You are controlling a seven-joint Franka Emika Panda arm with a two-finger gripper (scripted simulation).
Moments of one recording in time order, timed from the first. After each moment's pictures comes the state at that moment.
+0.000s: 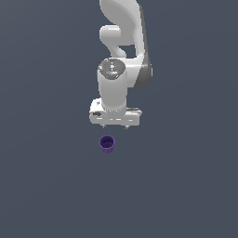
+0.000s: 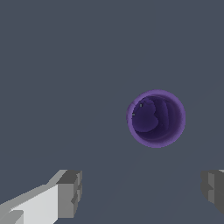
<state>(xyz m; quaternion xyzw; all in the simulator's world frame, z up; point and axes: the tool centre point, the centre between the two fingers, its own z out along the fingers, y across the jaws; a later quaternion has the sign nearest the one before) -0.010 -0.016 0.159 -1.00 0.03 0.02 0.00</state>
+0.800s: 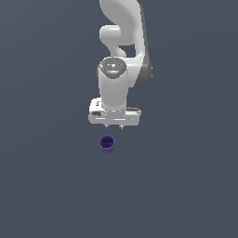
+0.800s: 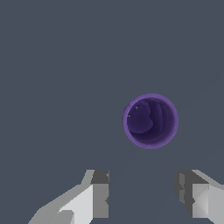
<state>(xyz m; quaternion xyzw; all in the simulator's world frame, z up) -0.008 -0.021 0.163 -1.00 0.02 0.02 -0.01</state>
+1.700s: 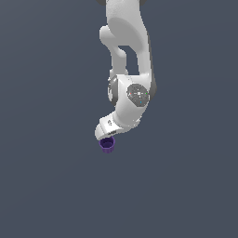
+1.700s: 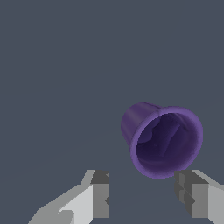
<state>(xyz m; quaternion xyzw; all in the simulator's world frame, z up) -0.002 -0.020 0.112 -0.96 -0.23 0.10 -0.11</state>
